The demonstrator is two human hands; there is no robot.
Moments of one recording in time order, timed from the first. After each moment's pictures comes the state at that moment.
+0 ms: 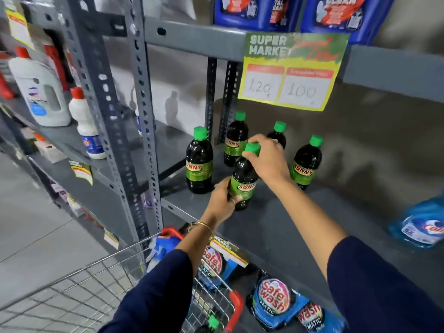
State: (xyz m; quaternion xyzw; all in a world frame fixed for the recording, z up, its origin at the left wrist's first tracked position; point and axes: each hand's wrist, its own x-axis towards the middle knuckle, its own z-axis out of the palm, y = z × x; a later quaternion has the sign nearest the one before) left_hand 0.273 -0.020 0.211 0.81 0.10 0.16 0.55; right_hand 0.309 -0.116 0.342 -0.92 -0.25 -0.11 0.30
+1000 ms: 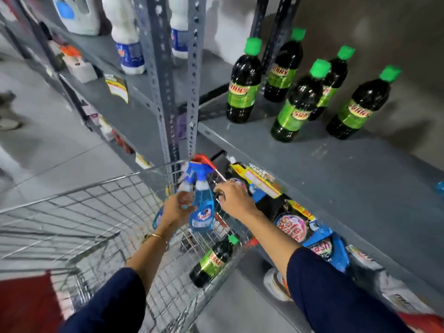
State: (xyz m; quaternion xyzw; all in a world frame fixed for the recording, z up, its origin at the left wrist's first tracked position) left_hand 0.068 0.036 0.070 0.75 0.35 0.11 0.55; right_hand 0.179 -0.081 0.117 -0.89 -0.40 0.15 0.17
